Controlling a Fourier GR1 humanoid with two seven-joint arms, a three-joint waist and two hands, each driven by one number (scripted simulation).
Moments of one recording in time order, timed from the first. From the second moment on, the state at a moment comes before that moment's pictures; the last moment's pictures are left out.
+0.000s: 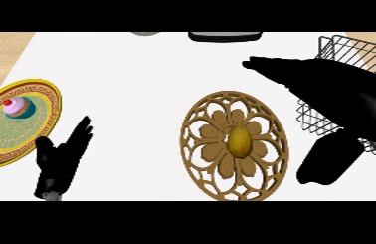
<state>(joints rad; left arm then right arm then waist) 0.06 0.39 -0.20 -1.45 0.28 0.19 0.15 -0.81 -0.74 0.43 -1.91 -0.20 0.56 0.96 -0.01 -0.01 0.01</state>
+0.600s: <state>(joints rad) 0.06 0.38 -0.19 -1.45 0.28 0.16 0.15 -0.67 -0.65 0.54 -1.86 0.04 0.52 0.90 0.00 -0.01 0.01</state>
